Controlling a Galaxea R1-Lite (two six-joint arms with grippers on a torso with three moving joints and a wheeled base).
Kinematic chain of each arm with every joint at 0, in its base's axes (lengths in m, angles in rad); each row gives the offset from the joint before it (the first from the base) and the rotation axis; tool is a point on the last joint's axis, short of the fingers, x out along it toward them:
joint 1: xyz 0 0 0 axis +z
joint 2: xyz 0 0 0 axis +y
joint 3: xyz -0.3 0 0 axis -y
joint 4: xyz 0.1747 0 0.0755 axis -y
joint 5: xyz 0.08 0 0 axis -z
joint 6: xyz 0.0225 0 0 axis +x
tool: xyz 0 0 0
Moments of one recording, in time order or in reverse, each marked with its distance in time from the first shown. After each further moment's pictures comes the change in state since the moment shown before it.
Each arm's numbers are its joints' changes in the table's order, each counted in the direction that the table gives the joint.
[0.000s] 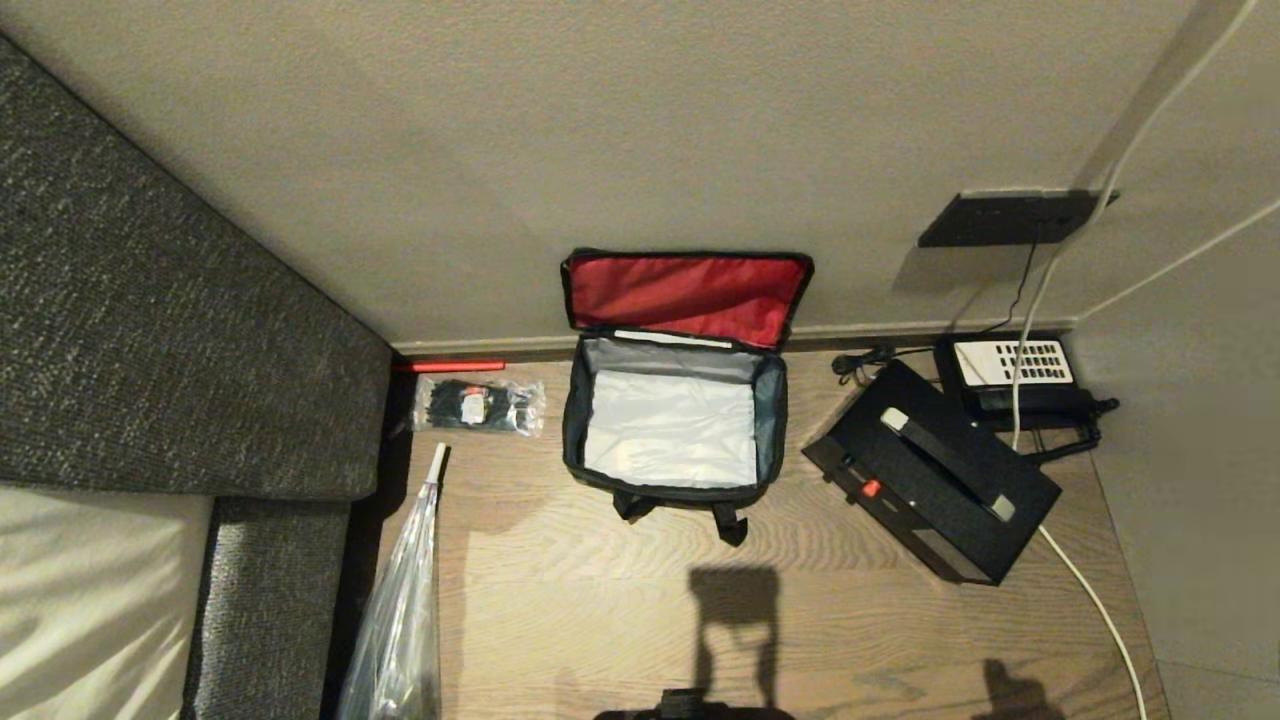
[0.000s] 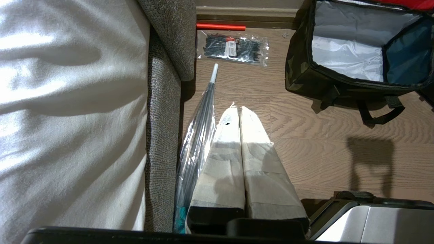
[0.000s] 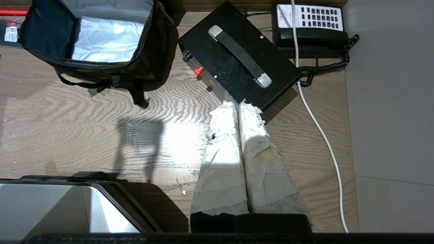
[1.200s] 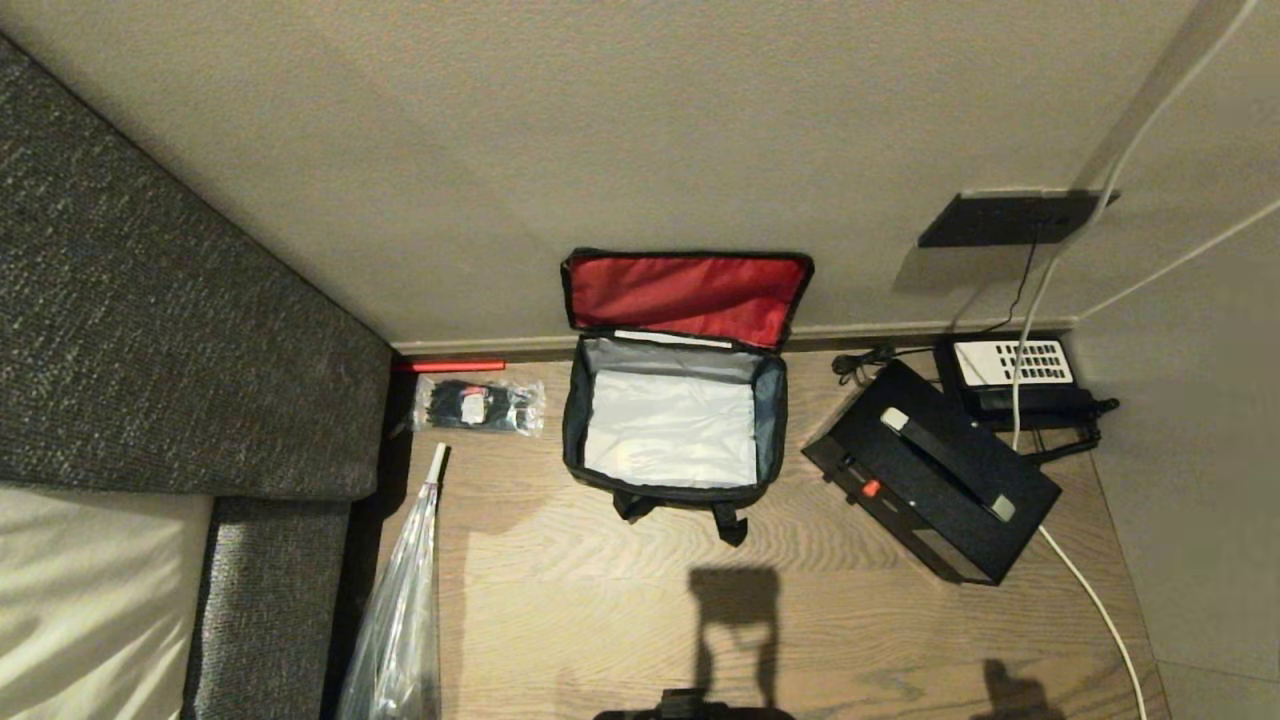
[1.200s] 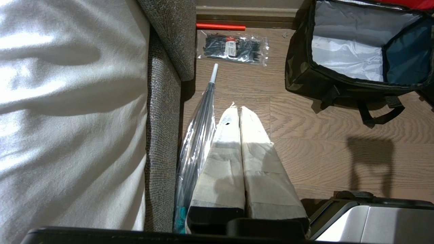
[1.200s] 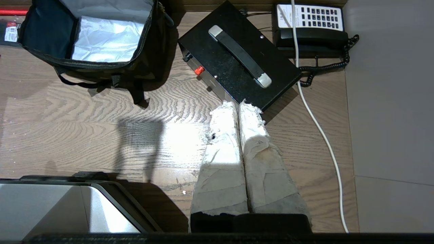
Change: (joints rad) left arm 0.000 0.000 0.000 0.000 0.000 0.000; right arm 0.000 0.000 0.000 0.000 0.000 0.000
